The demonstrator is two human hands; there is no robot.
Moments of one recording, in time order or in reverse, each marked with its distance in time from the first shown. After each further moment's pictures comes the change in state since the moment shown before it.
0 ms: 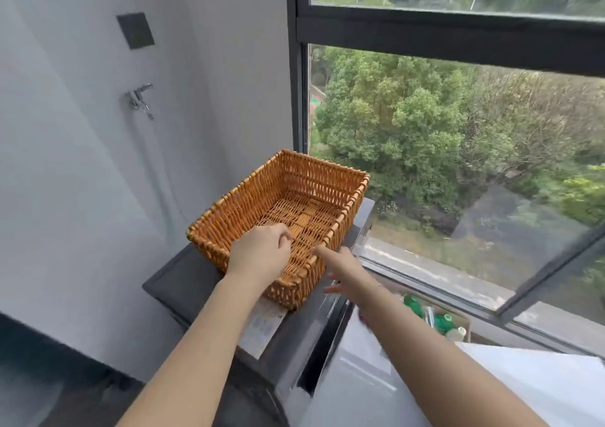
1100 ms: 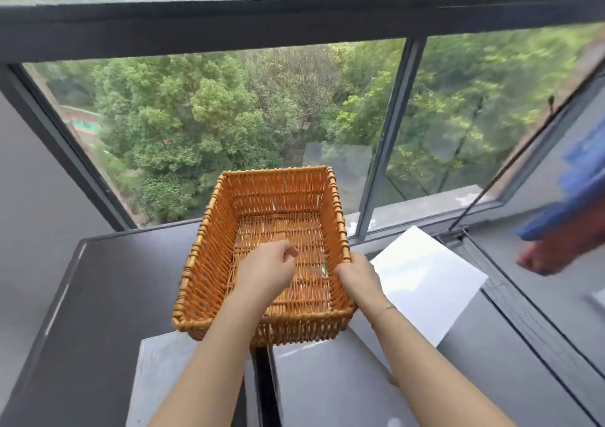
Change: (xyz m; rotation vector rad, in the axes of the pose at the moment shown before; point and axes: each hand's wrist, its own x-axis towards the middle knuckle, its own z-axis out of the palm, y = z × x) left_hand 0.066 0.136 0.090 -0.099 -0.526 0.631; right_hand -0.044 0.069 -0.128 -0.031 0.932 0.097
